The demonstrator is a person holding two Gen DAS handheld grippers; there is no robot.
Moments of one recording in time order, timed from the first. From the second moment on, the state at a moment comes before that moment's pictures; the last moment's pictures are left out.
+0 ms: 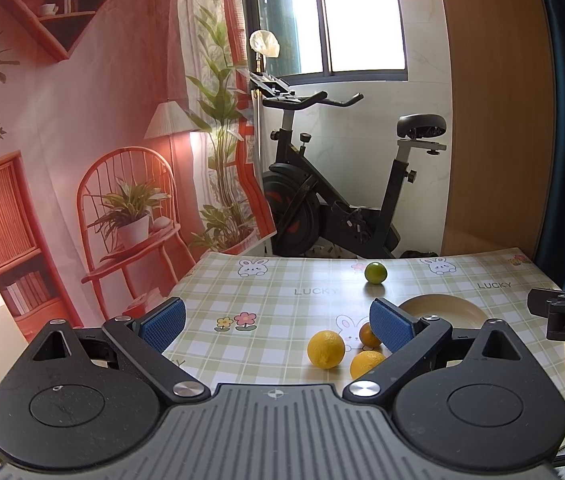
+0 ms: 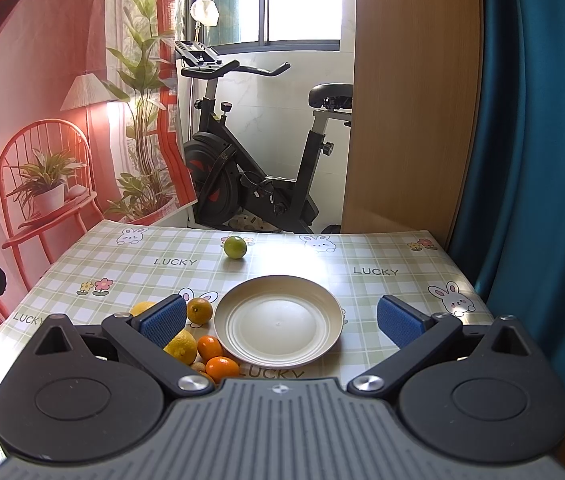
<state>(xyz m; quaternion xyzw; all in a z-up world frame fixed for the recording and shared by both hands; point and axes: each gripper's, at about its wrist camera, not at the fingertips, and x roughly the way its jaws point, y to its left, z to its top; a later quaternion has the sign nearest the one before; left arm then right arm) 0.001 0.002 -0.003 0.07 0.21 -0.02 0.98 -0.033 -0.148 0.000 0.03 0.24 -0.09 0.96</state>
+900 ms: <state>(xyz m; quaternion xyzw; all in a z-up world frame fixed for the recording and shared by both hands) 0.021 0.014 -0.008 0.03 0.22 -0.02 0.98 -0.019 -0.150 -0.002 0.02 0.23 -0.07 0.97</state>
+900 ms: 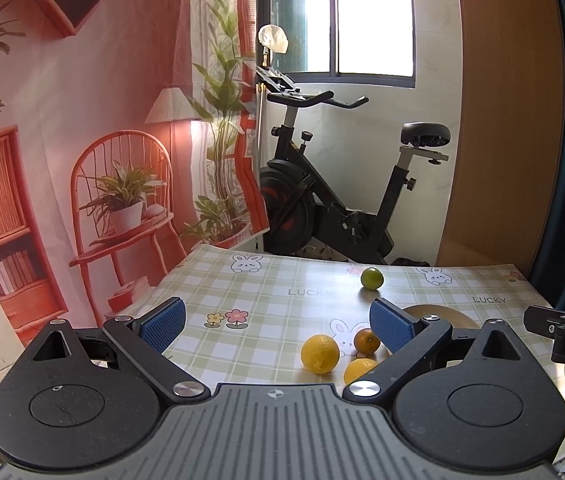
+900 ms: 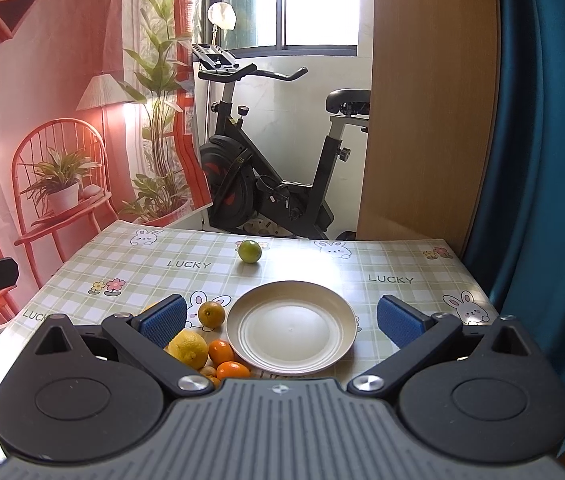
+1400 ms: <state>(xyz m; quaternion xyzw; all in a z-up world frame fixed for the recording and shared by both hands) 0.089 0.016 -0.028 0.04 0.22 -0.01 0.98 0.039 -0.176 -0.031 0.09 0.18 0.00 0.98</state>
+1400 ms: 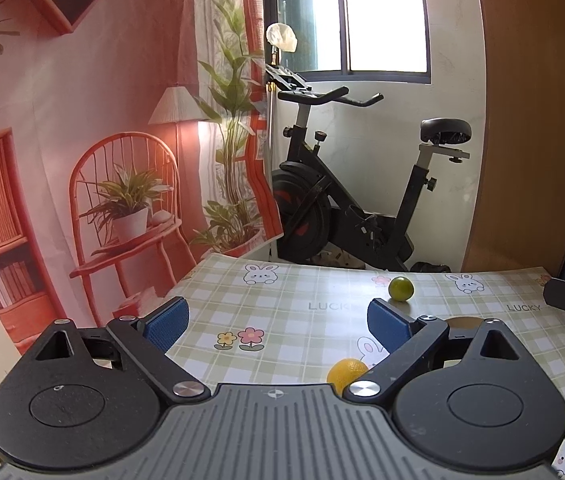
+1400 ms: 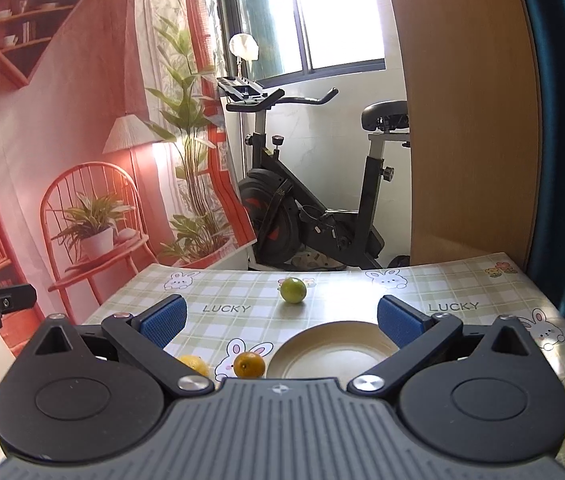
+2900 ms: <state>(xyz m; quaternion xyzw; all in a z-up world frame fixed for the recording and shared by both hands) 0.138 0.016 -0.095 -0.01 0.30 -0.10 0.95 0.077 -0.179 -0.113 0.06 0.27 0.03 0.96</state>
